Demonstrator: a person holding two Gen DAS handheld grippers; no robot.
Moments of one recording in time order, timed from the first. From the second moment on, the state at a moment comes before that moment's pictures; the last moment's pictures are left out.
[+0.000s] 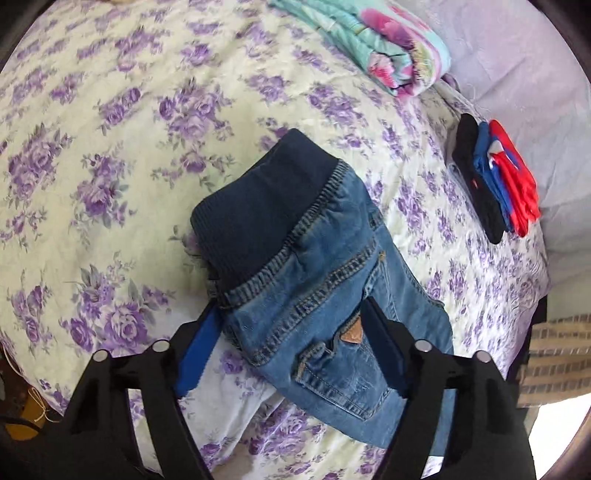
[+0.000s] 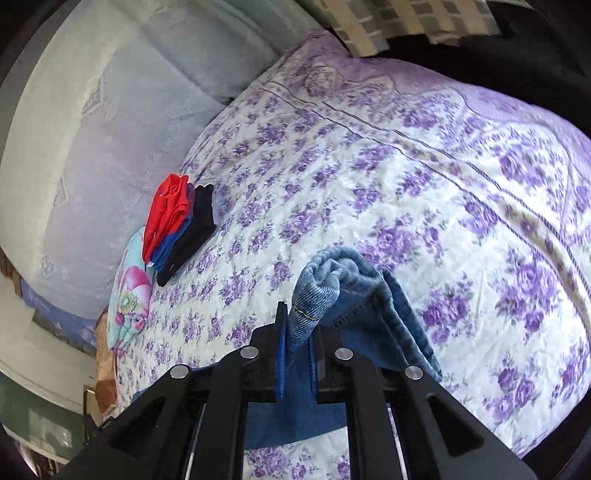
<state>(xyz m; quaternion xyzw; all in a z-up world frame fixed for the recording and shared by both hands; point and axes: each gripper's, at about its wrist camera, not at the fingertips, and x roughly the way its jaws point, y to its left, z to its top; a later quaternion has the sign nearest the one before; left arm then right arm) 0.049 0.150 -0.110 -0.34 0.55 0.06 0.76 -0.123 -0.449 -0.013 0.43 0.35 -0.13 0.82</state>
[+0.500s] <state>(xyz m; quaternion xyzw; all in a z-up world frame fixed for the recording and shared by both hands) 0.048 0.162 -0.081 -0.32 0.58 0.06 0.75 -0.107 -0.455 -0.015 0.44 0.36 -0.12 0.81</state>
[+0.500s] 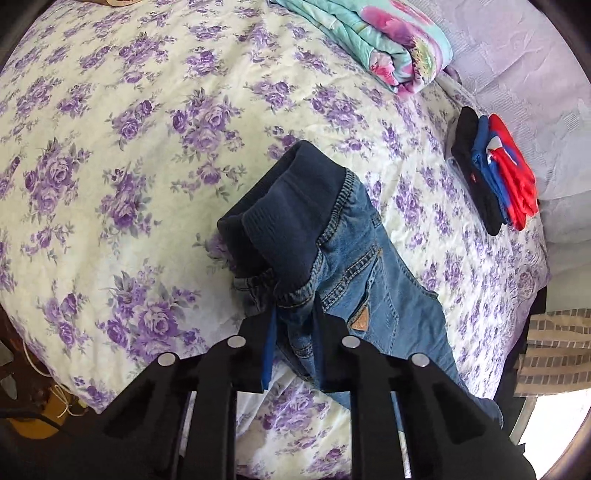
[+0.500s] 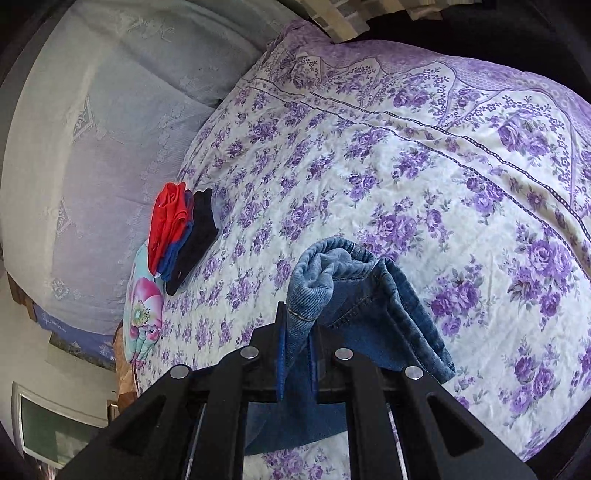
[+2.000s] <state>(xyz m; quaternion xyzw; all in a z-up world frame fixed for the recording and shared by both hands) 0.058 0.186 -0.131 -0.39 0.53 0.03 0.75 -0.147 -0.440 -0.043 0.43 0.41 -0.17 0.78</state>
